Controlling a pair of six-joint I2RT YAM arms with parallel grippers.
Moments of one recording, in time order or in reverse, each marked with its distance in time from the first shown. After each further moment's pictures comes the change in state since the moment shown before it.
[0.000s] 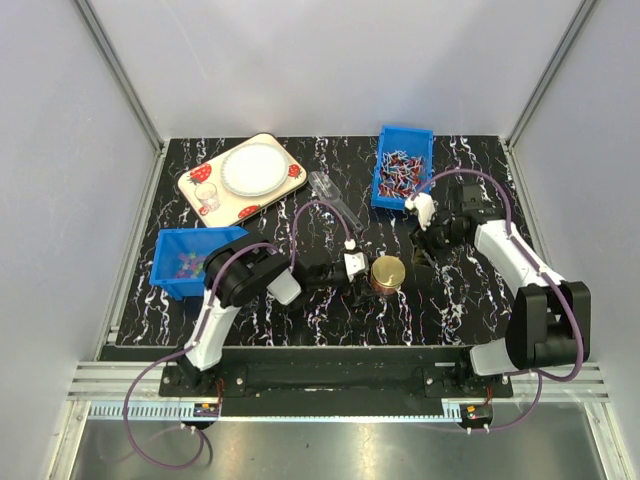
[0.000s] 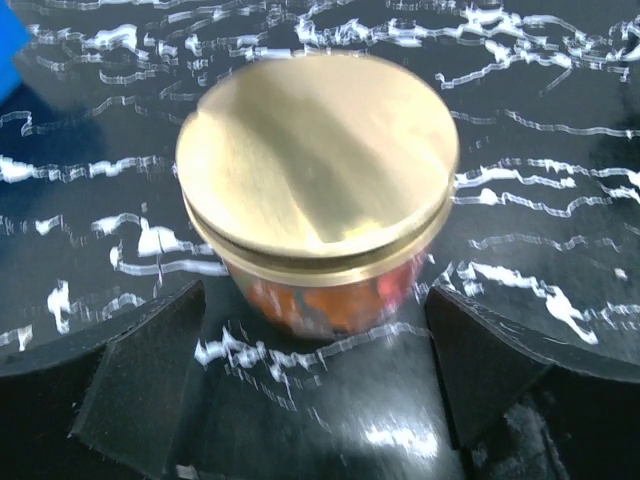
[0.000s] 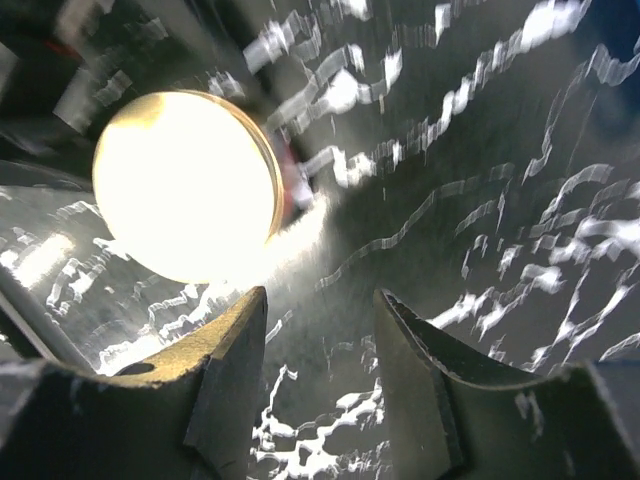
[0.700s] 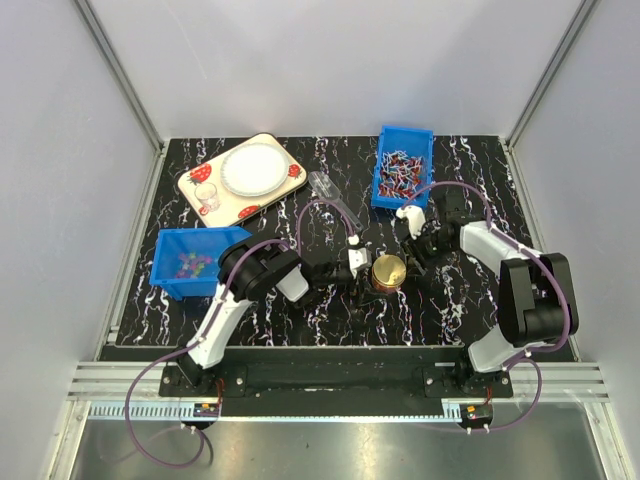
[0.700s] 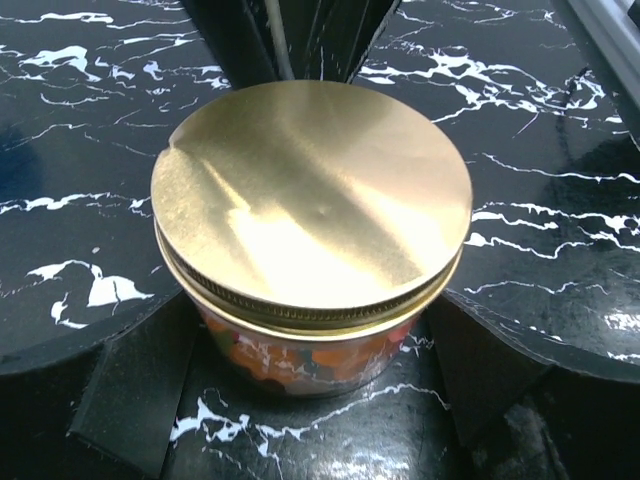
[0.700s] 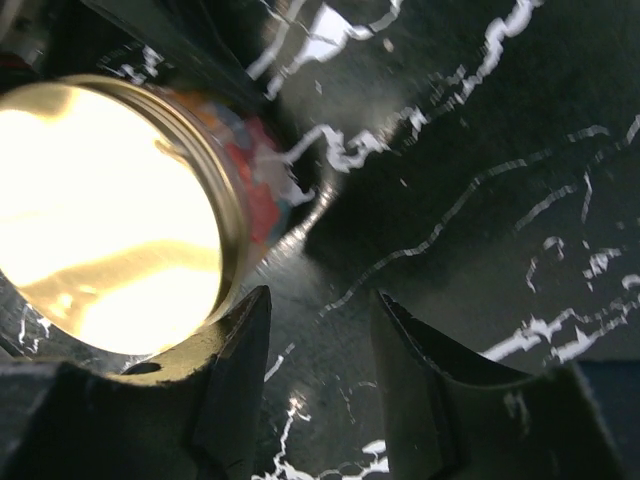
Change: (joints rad) left arm 0.005 0.141 0.128 0.091 0.111 -0.152; right arm 0.031 0.148 -0.115 0.150 0.085 0.122
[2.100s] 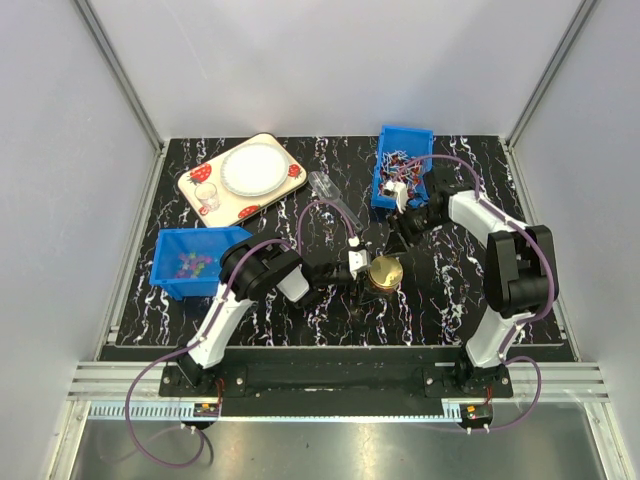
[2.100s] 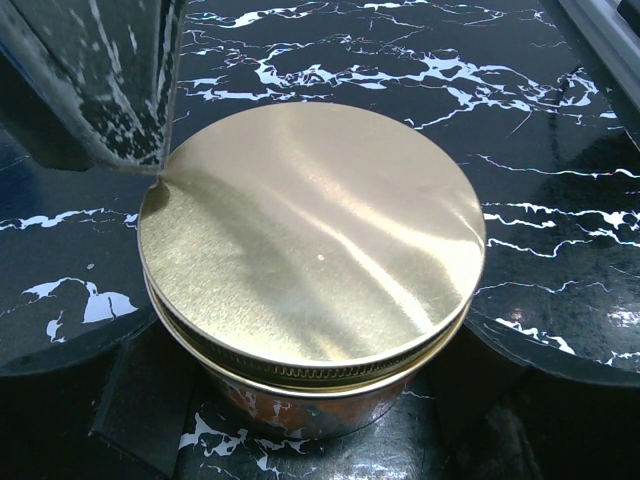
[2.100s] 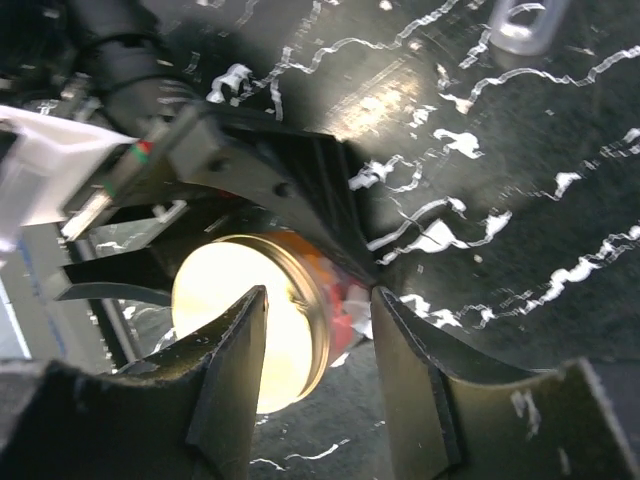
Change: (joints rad) left arm -0.001 0.021 0.013 0.026 0.024 0.020; right arm 0.046 0.206 0.323 -0.169 -0.332 -0.035
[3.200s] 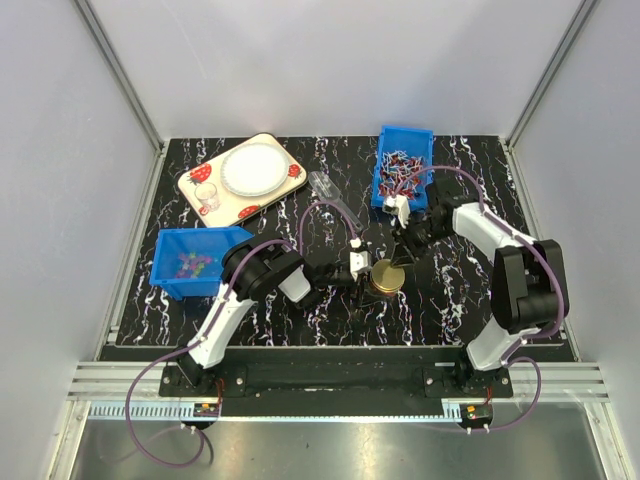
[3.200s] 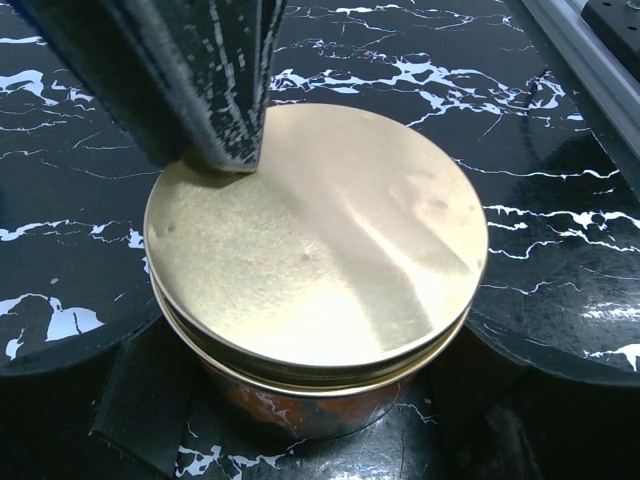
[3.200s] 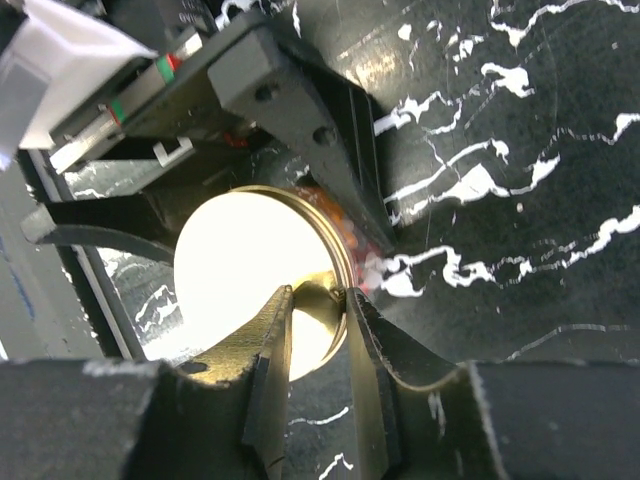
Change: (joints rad) left arm -0.001 0.013 0.013 0.009 0.037 -0.026; right arm 0.010 -0.107 -0.122 -0.023 0.042 -0.101
